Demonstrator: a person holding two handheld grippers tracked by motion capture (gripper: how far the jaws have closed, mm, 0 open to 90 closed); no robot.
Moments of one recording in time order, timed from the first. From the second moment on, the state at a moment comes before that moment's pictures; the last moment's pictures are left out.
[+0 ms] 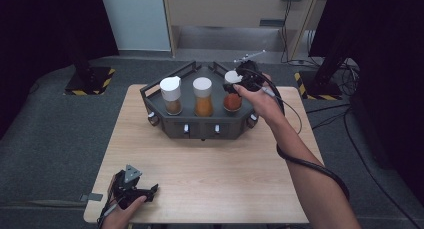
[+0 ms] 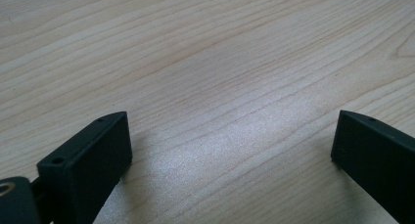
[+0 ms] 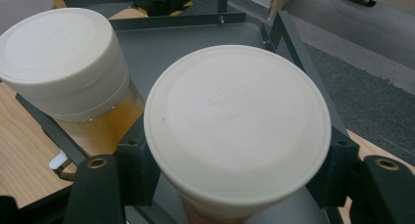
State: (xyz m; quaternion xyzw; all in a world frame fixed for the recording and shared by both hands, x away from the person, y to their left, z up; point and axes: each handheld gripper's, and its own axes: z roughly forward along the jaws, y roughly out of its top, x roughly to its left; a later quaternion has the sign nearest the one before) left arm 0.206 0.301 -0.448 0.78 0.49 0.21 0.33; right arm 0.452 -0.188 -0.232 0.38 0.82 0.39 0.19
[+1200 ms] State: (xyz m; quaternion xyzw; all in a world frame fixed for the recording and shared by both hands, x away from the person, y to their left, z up) left arm 0.206 0.301 -0.448 0.78 0.49 0.21 0.33; right arm 0.454 -0.189 -0.248 0.38 0.81 0.40 0.19
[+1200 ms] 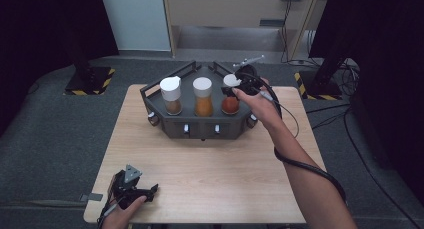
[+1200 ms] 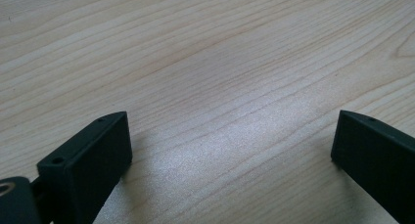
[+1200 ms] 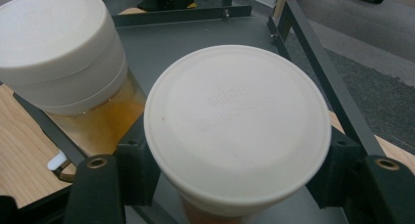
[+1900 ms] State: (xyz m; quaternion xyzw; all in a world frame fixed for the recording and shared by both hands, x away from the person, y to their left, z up) left arm 0.206 0.301 -0.448 0.78 0.49 0.21 0.33; right arm 0.453 -0.196 -0.252 0.38 0.81 0.41 0.18
